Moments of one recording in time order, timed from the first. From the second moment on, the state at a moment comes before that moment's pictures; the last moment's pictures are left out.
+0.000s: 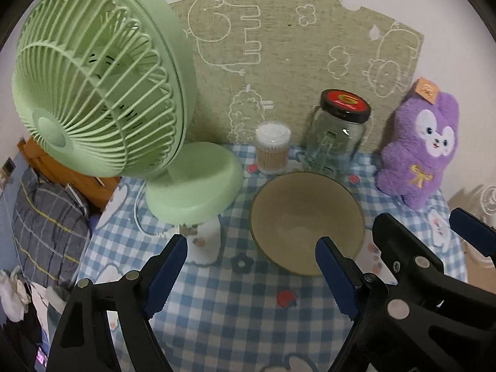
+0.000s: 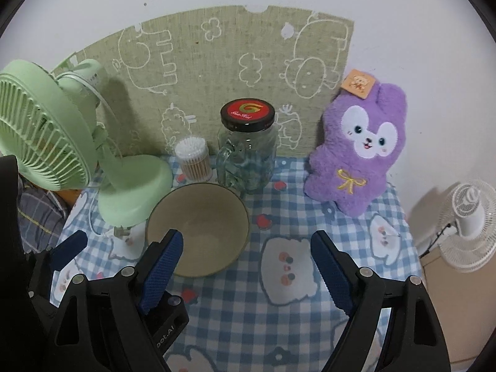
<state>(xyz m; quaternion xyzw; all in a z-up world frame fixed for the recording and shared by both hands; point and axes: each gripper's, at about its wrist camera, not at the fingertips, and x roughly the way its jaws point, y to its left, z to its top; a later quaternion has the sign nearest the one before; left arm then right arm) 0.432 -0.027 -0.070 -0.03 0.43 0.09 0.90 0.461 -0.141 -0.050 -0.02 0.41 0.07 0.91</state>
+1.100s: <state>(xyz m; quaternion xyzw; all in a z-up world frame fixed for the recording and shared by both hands) 0.503 -0.020 -0.149 -0.02 0.47 0.09 0.88 0.526 -0.135 -0.124 0.01 0.45 0.08 0.89</state>
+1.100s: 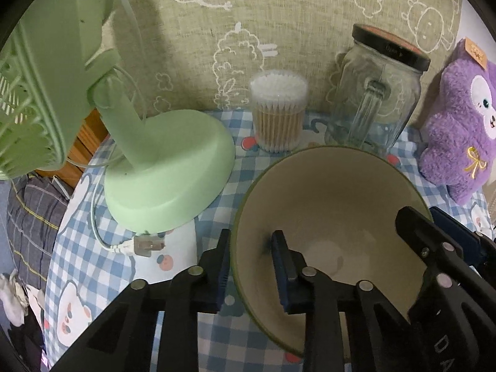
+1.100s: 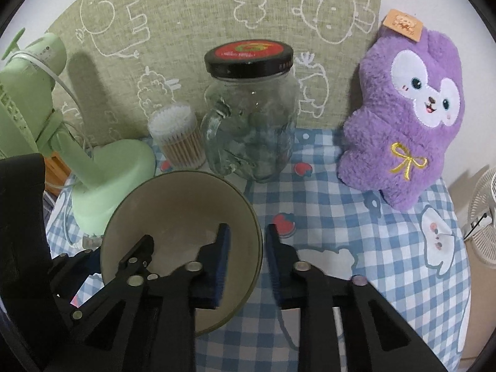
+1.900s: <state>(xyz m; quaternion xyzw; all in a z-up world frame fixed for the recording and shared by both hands) 0.486 -0.026 -0.148 0.00 0.47 0.09 0.88 0.516 -0.137 -0.125 0.00 0.47 0.07 0.88</state>
